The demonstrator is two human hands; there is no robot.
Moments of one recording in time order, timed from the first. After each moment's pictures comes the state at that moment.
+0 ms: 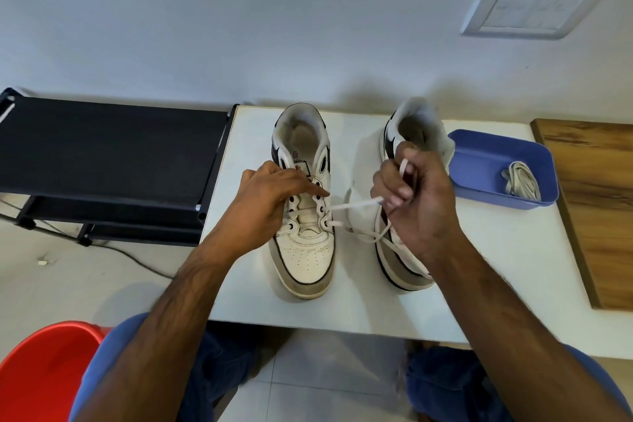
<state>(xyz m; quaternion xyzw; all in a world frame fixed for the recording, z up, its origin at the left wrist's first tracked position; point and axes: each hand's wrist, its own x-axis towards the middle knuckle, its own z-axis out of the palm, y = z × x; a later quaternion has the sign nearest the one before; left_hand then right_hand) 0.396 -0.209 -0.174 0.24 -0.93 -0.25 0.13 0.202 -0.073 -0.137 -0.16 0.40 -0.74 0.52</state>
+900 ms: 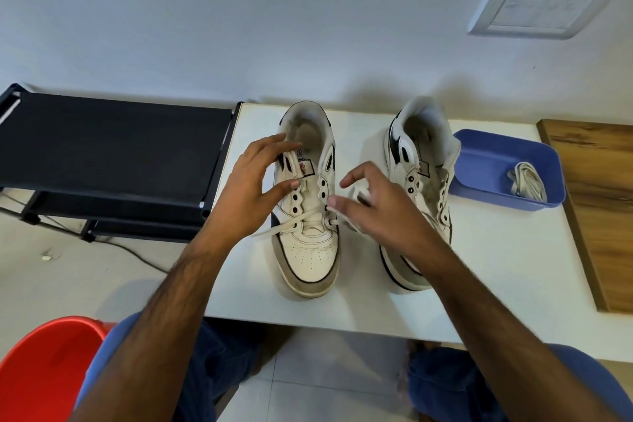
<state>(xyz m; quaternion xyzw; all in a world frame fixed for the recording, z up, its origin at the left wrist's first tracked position) 0.403 -0.225 -0.174 0.33 -0.85 -0.36 0.20 0.221 -0.071 -0.148 -0.43 0.75 -0.35 0.37</state>
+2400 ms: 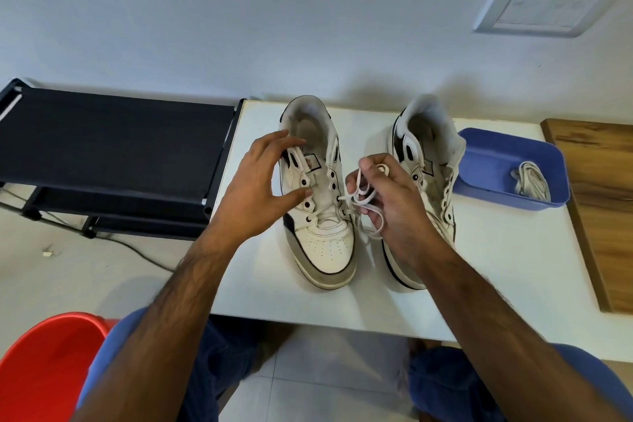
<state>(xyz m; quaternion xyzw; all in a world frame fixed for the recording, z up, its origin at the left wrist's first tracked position) 0.402 -0.221 -0.177 0.34 -0.86 -0.33 0.20 0.230 -0.082 -0.151 -0.20 0.55 -0.65 0.50</state>
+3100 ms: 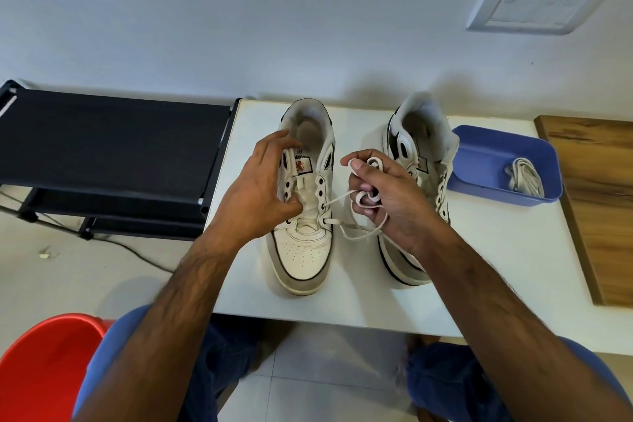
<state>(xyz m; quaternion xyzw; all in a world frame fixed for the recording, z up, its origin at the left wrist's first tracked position) 0.396 -0.211 -0.169 0.33 -0.87 -0.32 0.15 0.216 -0.089 -0.149 -0.18 0.54 -0.61 0.55</state>
